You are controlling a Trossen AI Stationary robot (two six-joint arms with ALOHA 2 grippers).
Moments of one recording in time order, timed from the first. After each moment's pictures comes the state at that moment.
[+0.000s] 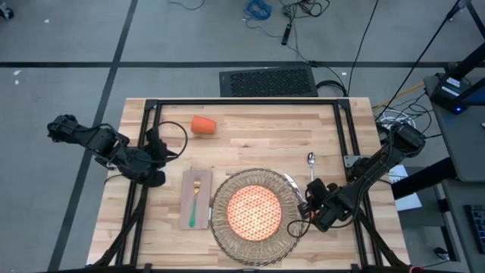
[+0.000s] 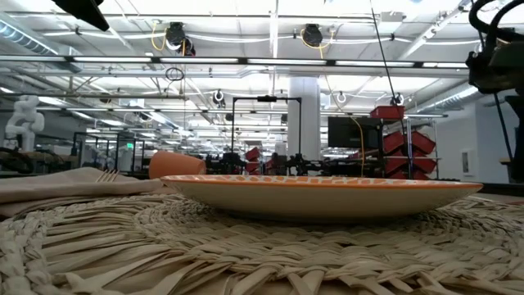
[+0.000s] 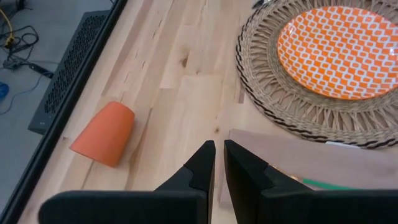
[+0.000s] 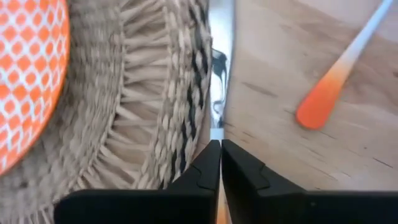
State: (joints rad) left arm -0.42 0.78 1.00 -1.15 -0.51 -0.38; right arm 0.76 1.45 0.74 -0.75 0.41 1.82
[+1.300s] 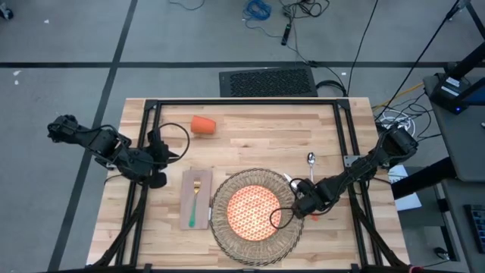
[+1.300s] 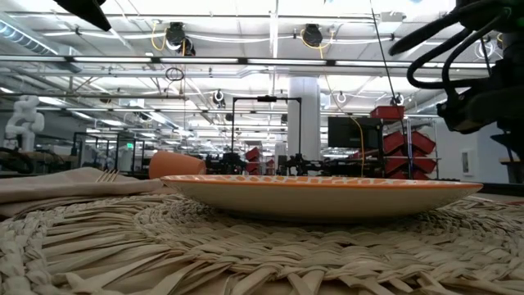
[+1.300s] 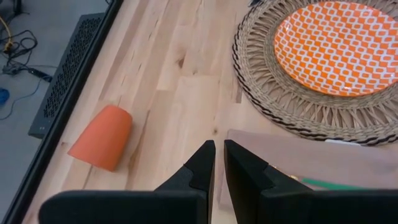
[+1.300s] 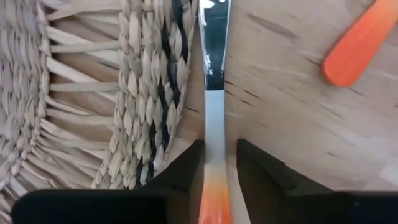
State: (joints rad) left arm -0.42 0.80 1.00 -1.13 -0.50 -0.35; right arm 0.53 1.60 0.77 -0.72 -0.03 1.60
